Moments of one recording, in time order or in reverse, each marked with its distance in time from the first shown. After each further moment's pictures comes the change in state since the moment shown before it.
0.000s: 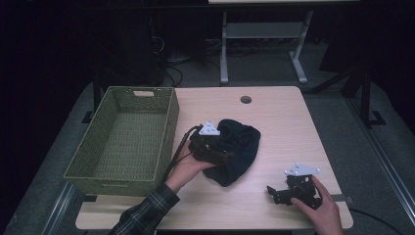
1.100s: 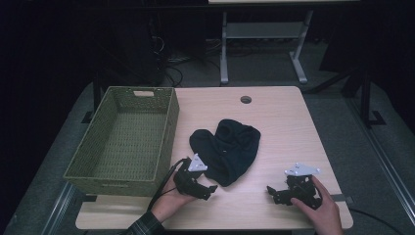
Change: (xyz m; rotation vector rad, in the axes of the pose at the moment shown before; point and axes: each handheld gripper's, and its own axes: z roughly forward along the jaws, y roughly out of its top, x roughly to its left) left arm -0.029 -0.083 -0.019 0.165 0.100 0.020; right arm 0.000 0.000 0.000 0.000 0.000 -0.001
